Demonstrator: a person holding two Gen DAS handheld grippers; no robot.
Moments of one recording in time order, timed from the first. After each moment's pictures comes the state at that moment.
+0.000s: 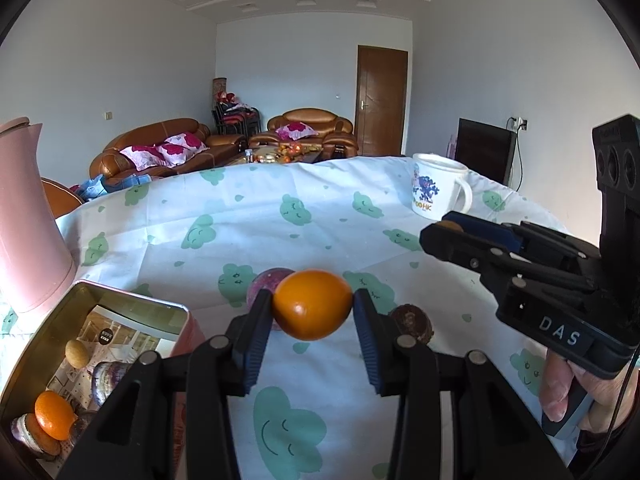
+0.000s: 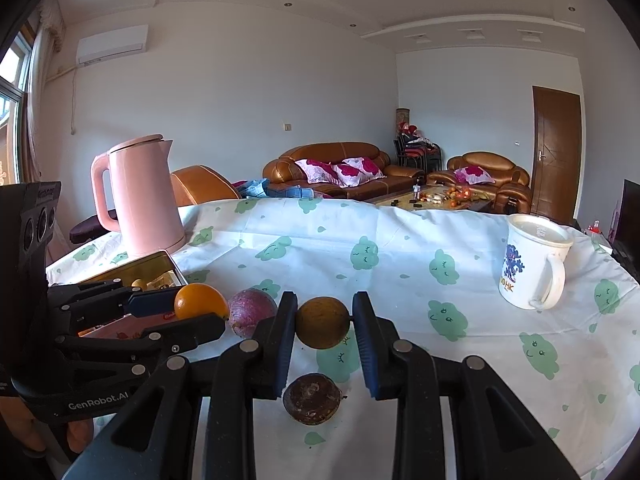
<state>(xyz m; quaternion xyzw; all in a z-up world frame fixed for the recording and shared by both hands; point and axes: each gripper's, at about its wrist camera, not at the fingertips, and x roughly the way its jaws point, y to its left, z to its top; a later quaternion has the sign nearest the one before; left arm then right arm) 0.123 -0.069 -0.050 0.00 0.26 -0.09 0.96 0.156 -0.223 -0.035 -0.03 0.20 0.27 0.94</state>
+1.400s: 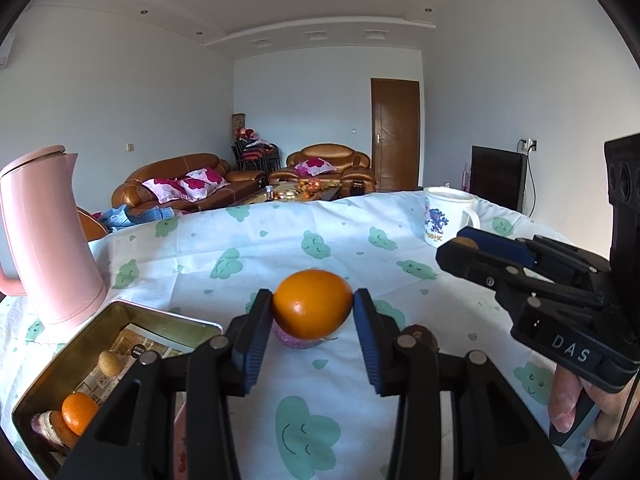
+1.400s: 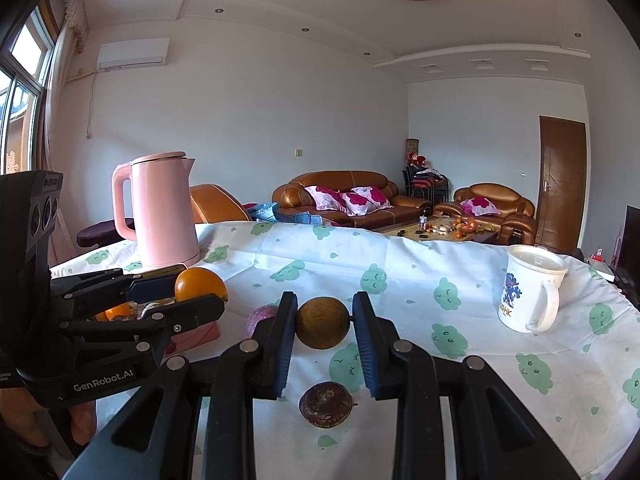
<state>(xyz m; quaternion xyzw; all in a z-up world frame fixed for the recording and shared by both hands) 0.094 -0.066 -0.038 0.01 0.19 -0.05 0.98 0.128 -0.223 -0.027 -0.04 0.14 0.28 0.95</state>
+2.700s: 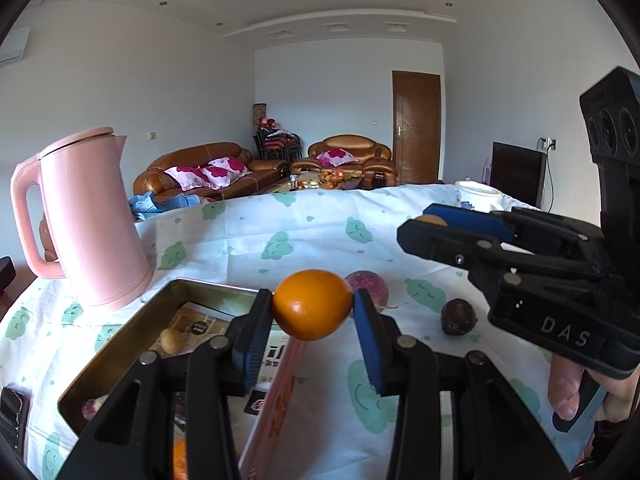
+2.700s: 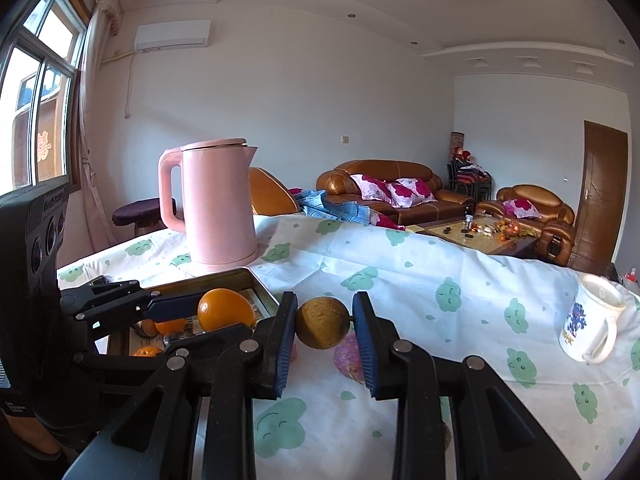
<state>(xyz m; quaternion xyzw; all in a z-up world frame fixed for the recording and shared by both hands) 0.068 -0.016 -0.034 0.01 0.21 -0.01 0.98 0.121 -0.145 -0.007 -0.07 0.16 0.36 0.92</state>
